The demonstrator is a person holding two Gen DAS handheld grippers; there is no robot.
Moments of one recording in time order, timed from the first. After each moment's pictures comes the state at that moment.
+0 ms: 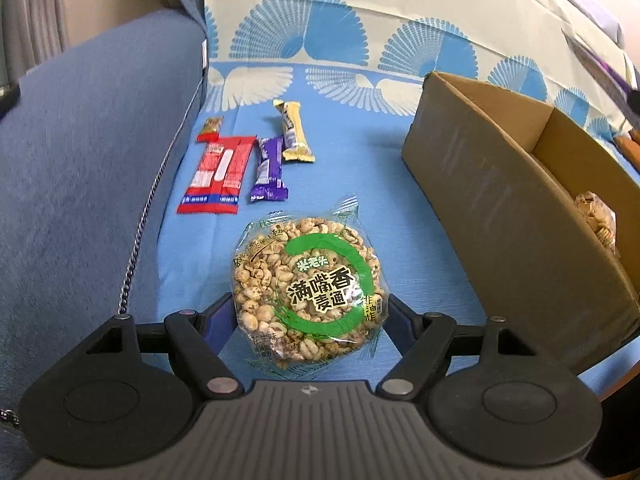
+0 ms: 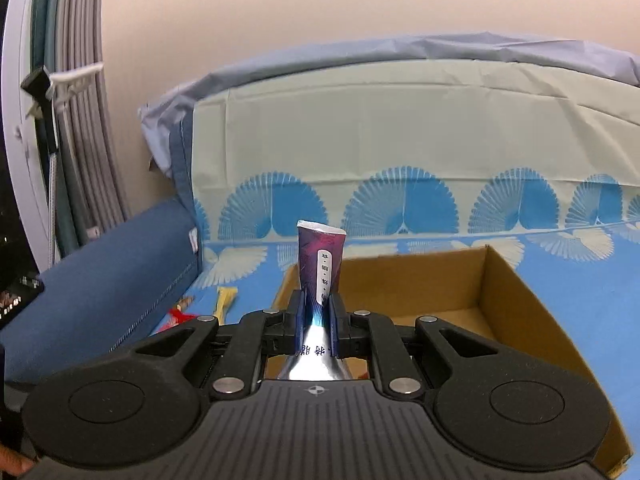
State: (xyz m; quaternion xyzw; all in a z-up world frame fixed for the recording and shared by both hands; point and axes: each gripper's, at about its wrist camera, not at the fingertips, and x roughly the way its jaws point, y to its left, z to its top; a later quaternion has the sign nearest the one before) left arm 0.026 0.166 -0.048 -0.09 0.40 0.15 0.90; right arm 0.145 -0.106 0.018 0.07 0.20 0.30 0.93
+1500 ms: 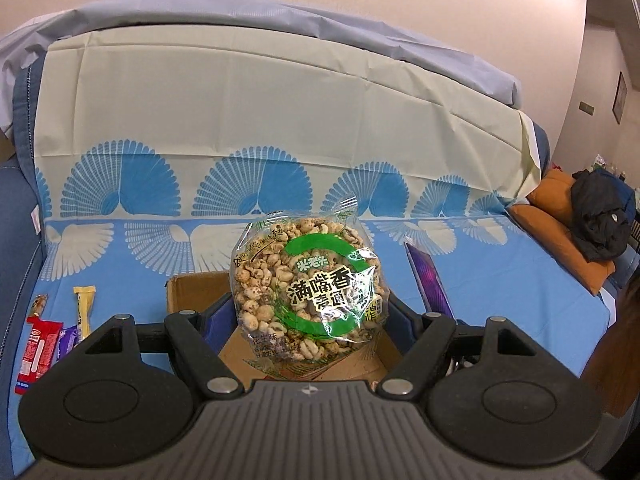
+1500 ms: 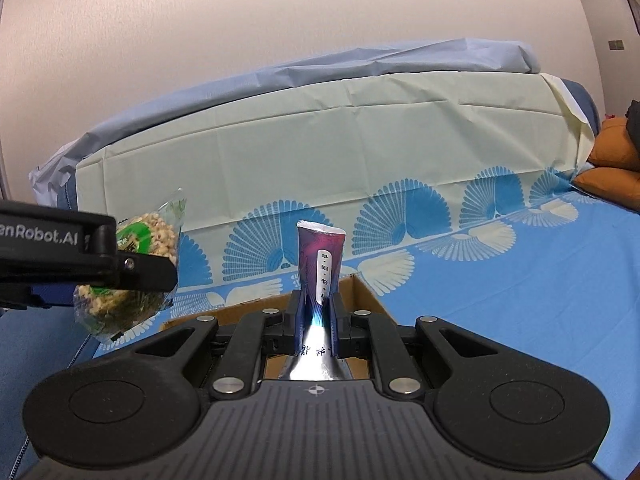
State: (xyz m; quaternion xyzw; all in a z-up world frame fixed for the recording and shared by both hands) left arm 0.175 -0.010 0.114 -0.10 0.28 0.03 0.95; right arm 0.186 -0.176 0.013 0.12 0.20 0.15 0.96
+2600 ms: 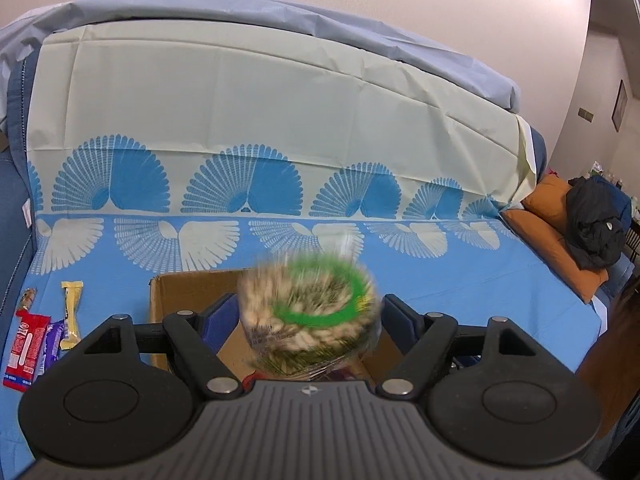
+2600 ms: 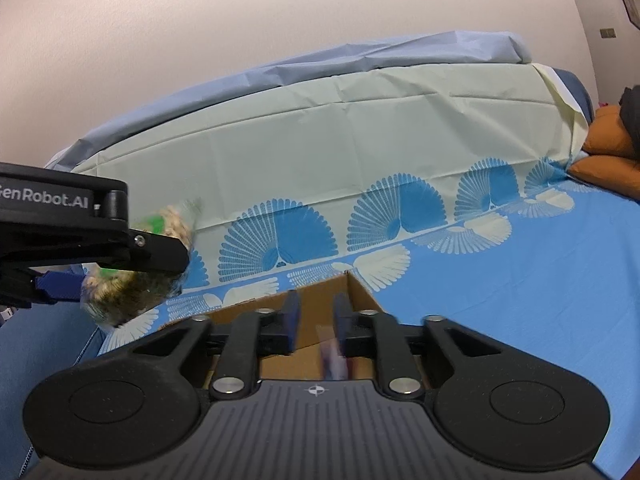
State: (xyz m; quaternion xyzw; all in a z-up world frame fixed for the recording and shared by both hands) left arm 0.180 -0.010 0.118 -0.11 0.29 0.02 0.95; right arm 0.189 -0.181 0.012 0.13 0.21 0.14 0.96
